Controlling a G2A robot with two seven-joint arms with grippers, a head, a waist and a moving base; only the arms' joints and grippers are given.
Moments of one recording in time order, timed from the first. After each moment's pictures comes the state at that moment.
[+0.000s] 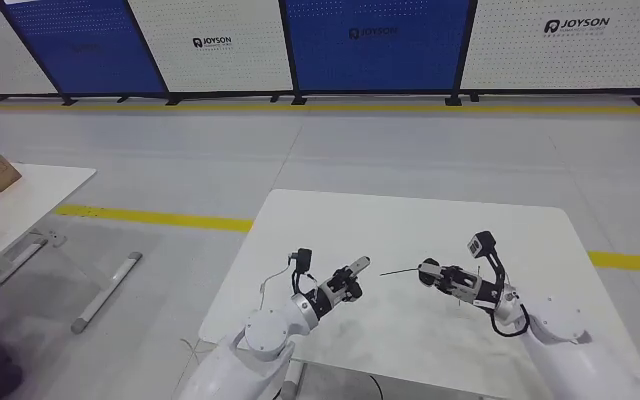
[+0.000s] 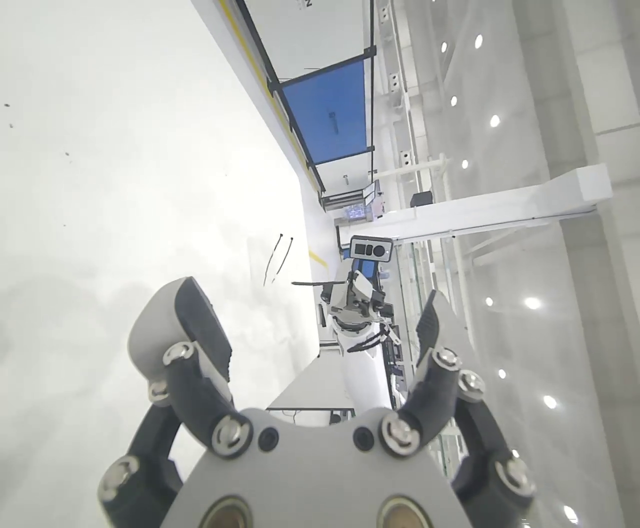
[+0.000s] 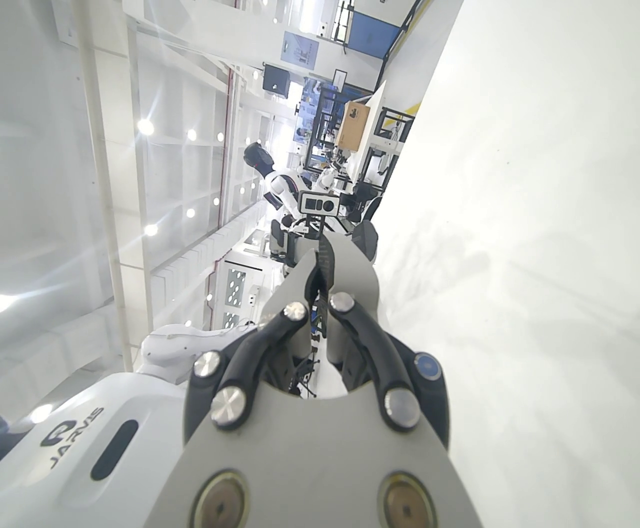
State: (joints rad) left arm 1.55 -1.18 -1.17 -1.77 -0.19 0.04 -0.28; right arm -1.06 -1.06 0.98 -1.19 0.57 -0.34 0.97
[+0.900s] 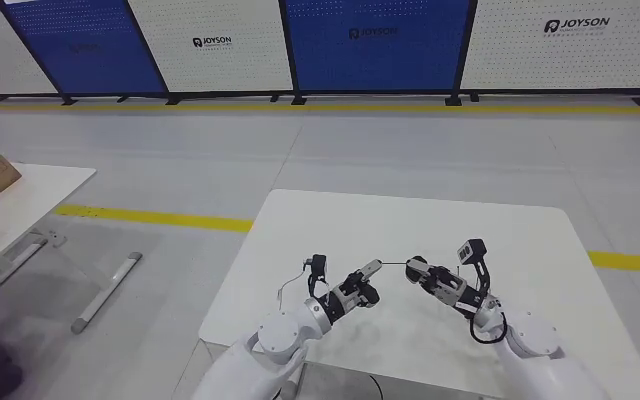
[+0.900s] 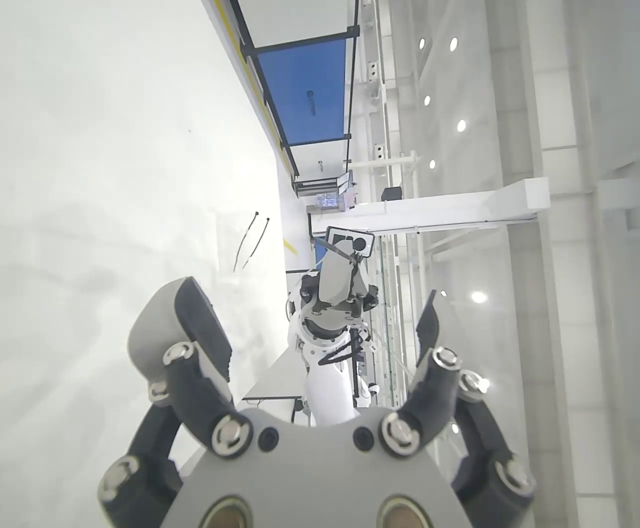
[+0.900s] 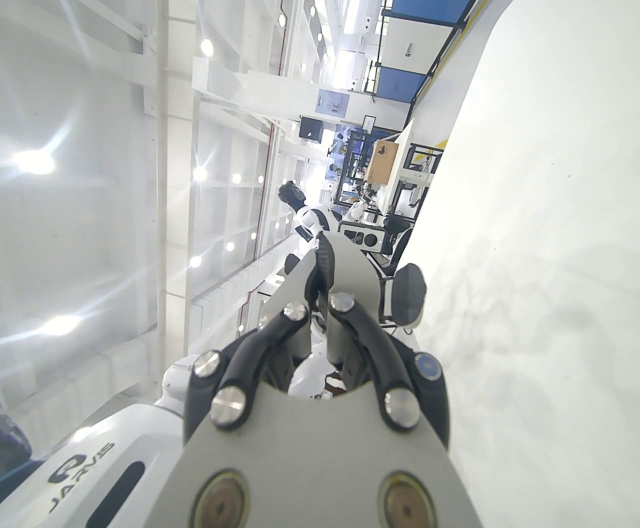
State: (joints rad) left arm 1.49 -1.21 -1.08 -1.67 -0.32 -0.05 -0.28; right arm -1.17 -1.15 1.02 -1.26 0.58 -0.34 0.81
